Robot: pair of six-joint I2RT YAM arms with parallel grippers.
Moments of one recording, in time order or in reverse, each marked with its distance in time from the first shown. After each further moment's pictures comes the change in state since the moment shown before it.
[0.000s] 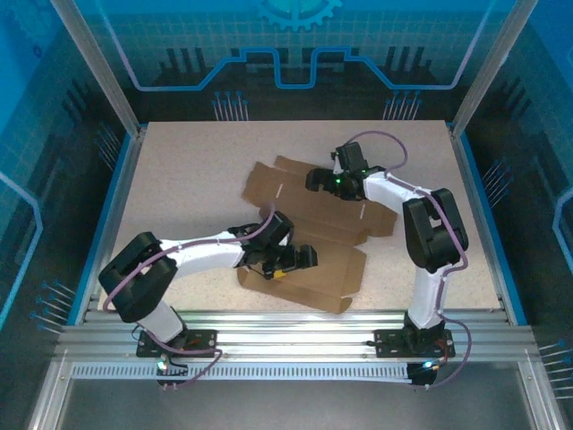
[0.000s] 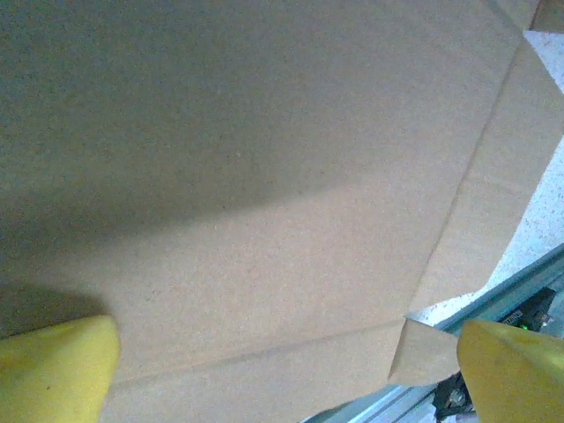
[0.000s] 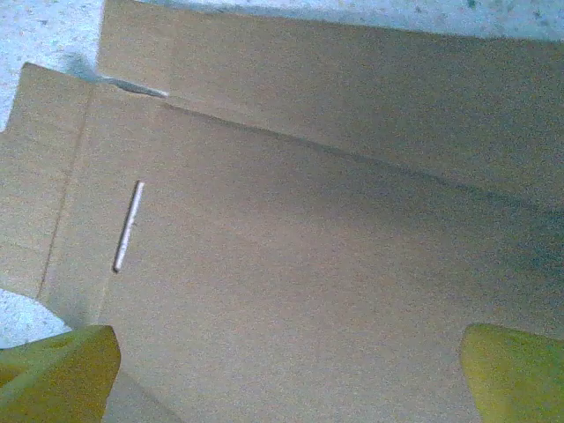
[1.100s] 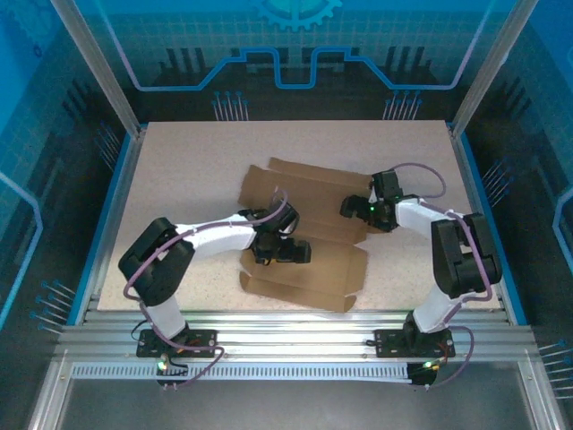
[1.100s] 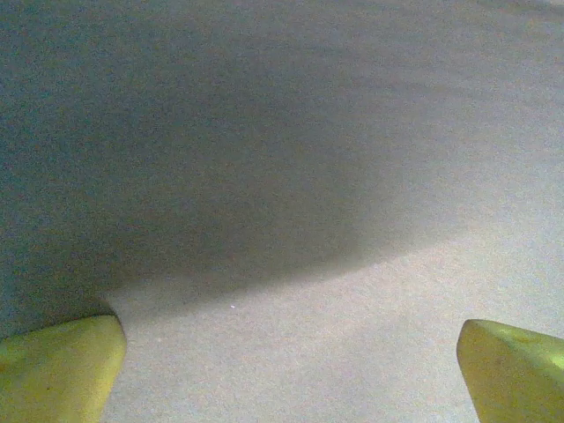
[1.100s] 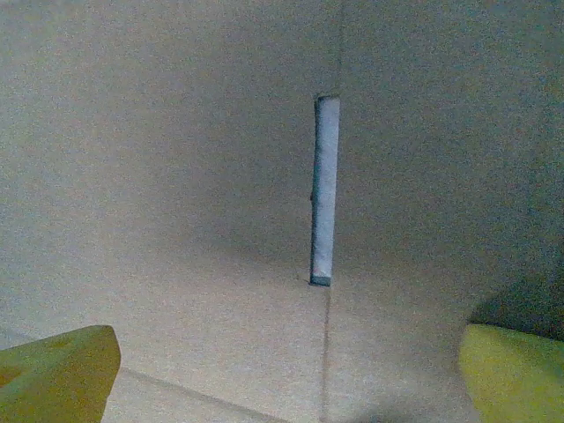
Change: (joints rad) left arm 0.056 0.148 0.177 -0.236 -0.124 0.278; right arm -0.169 -0.238 -0.407 0.012 0.022 0.029
